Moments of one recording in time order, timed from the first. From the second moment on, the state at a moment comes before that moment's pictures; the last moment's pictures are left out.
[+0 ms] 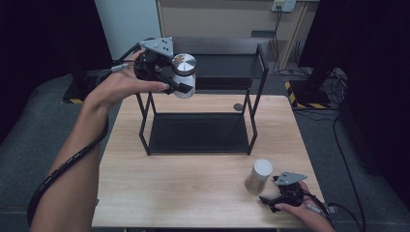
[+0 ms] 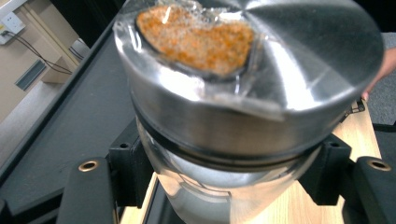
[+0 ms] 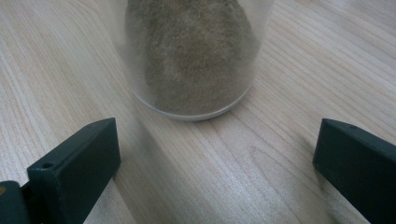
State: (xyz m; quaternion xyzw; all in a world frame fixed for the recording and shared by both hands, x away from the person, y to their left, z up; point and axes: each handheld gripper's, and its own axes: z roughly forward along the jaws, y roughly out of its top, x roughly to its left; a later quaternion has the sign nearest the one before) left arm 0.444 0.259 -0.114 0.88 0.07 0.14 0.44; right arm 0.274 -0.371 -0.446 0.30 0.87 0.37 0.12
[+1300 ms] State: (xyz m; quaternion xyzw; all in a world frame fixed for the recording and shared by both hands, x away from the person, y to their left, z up) left arm 0.462 0.266 -0.105 0.85 0.19 0.18 0.46; right arm 0.274 -0.371 -0.446 0.30 0.87 0.37 0.12
